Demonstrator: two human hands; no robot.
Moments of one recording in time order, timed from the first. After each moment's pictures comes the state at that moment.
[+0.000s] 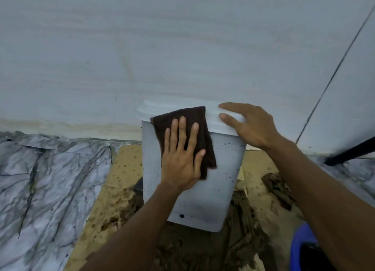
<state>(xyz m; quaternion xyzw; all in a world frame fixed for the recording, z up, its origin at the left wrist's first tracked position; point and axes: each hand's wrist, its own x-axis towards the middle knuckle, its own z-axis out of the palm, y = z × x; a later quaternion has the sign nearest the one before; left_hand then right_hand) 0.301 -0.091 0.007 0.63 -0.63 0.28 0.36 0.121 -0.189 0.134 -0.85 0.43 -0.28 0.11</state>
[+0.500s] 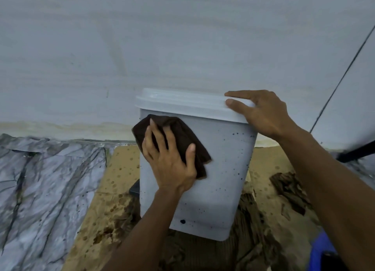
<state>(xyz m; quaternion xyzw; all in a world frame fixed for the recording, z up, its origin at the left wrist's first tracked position) 0.312 -0.113 -0.018 0.74 -0.49 0.21 0.41 0.128 -0.226 0.127 -0.82 0.45 -0.31 0.15</state>
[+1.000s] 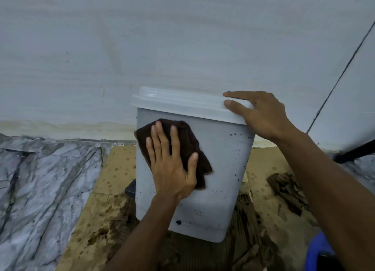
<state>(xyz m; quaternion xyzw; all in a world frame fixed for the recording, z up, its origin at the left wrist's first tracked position) 0.306 -0.112 -0.031 0.69 -0.55 0.22 0.41 0.123 -0.224 0.126 -0.82 0.46 -0.31 0.17</state>
